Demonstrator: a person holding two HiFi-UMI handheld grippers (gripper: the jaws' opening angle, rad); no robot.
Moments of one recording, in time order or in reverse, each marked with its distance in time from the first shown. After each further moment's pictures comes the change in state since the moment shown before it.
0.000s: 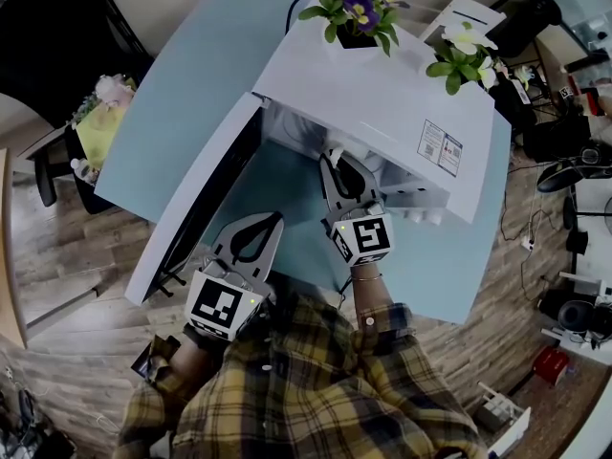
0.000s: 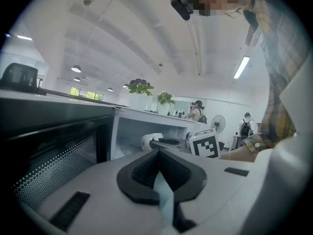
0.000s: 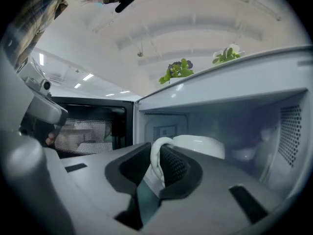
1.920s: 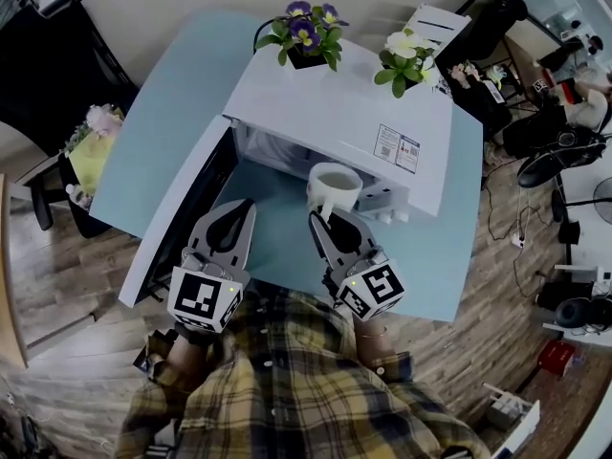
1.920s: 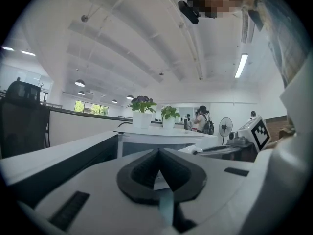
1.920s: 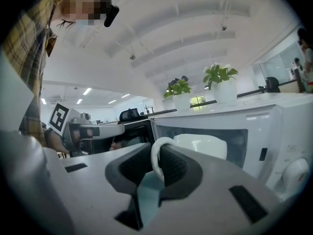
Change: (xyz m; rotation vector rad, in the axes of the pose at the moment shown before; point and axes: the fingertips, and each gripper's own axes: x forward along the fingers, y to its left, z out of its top) left arm 0.004 0.007 0.059 0.075 -0.122 0.078; right arm -0.101 0.027 0.055 0.208 0.062 0.091
